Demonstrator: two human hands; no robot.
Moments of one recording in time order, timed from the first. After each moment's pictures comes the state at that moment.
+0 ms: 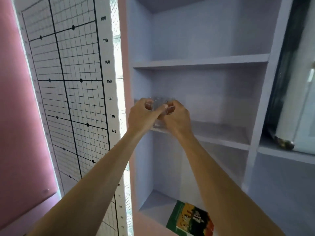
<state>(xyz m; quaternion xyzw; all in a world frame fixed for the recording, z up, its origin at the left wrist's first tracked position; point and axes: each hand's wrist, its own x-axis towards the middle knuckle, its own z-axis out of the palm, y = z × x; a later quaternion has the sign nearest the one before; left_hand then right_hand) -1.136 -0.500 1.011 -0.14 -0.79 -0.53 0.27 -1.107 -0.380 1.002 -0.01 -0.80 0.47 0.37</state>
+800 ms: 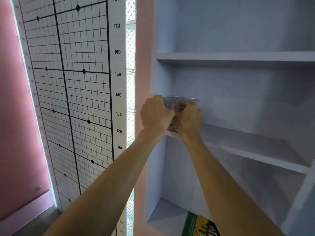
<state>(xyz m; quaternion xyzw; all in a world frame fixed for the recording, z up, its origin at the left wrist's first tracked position) -1.194 -0.514 1.019 -0.10 -0.84 -0.42 0.32 -1.192 -0.422 1.002 -0.13 -0.80 0.40 0.42</state>
